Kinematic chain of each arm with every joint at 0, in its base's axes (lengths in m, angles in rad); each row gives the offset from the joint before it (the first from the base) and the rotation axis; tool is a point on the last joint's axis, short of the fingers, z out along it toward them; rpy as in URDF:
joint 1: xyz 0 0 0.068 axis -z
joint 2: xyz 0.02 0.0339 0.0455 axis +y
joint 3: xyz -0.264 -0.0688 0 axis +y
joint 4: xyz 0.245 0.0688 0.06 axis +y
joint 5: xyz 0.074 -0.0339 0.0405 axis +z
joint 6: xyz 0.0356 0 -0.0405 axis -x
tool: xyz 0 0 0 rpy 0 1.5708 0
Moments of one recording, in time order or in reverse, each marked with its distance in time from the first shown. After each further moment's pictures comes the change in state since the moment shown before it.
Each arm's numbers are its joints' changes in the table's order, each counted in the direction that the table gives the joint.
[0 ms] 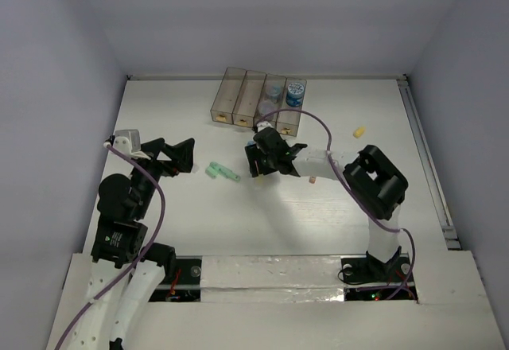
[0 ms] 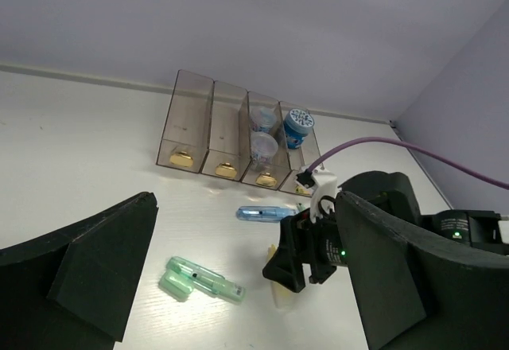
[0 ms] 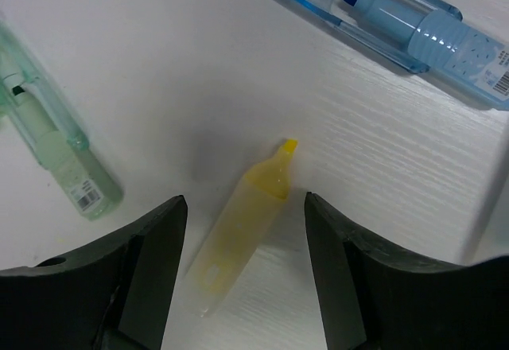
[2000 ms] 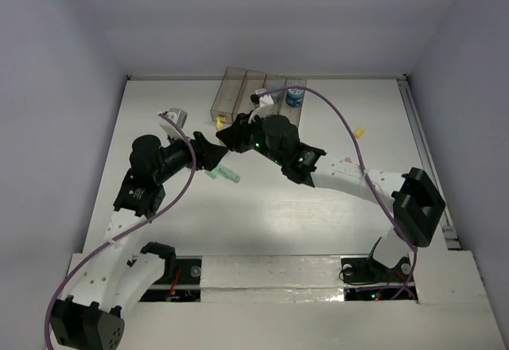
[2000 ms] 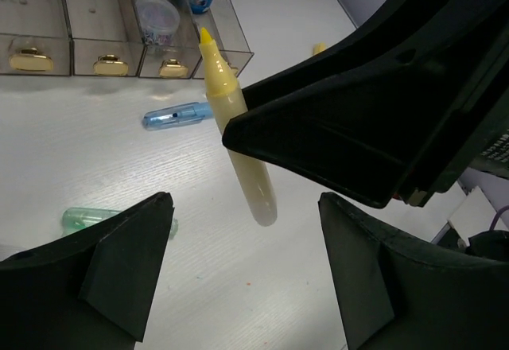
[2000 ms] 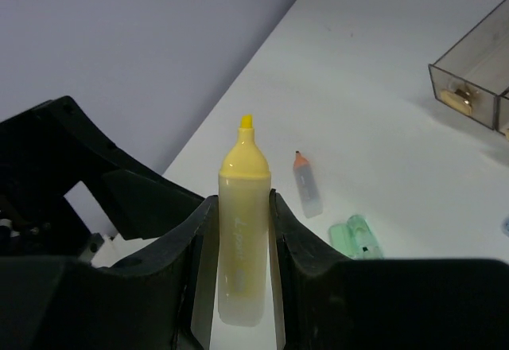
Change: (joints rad) left arm 0.009 0.349 0.002 -0.074 -0.434 0.019; right arm -0.145 -0.295 -0.018 -0.430 0.031 -0.153
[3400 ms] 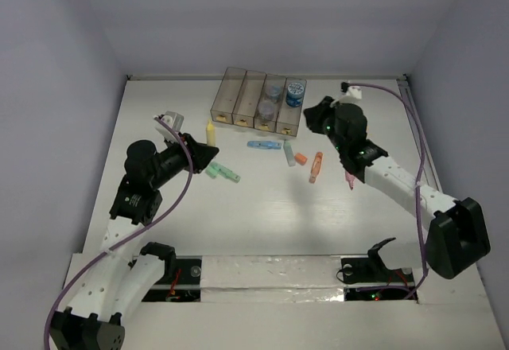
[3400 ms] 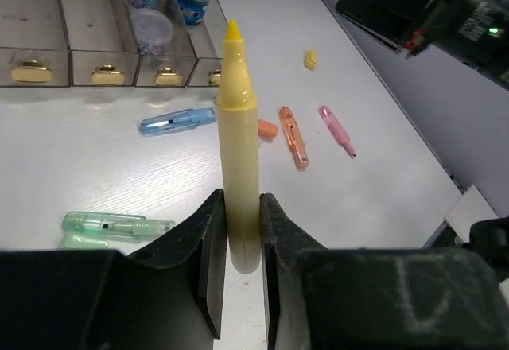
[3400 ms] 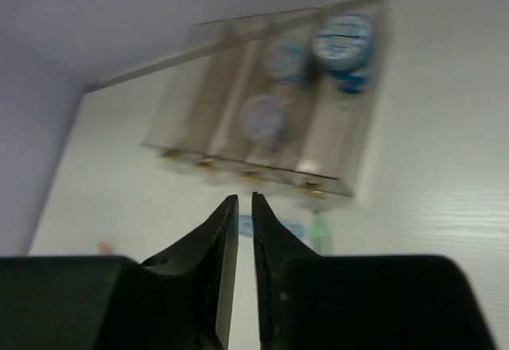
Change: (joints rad) left arm -0.008 -0.058 0.008 0.015 -0.008 -0.005; right arm 0.391 -0.309 0.290 0.070 -0.061 -0.033
